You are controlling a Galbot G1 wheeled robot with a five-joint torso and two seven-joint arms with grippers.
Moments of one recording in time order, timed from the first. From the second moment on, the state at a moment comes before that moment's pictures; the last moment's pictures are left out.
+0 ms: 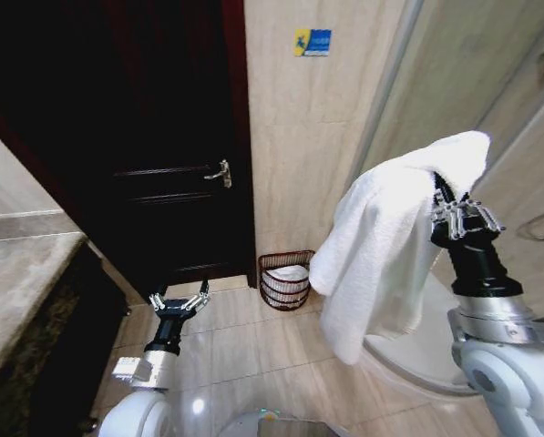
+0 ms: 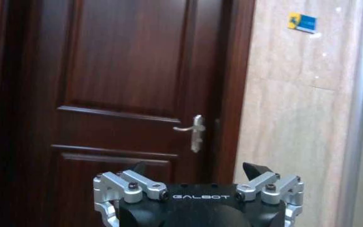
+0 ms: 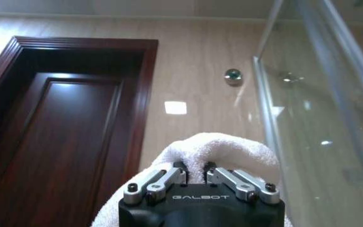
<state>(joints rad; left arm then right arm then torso) 1.82 -1.48 -0.64 -2.35 -0.25 -0.11 0.04 -1.48 1.01 0.87 2.50 0.66 0.17 0.04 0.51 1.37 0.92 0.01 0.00</state>
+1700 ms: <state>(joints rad) 1.82 -1.48 -0.64 -2.35 -0.25 -0.11 0.04 -1.48 1.03 0.84 2.50 0.67 0.20 0.02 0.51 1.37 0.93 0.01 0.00</state>
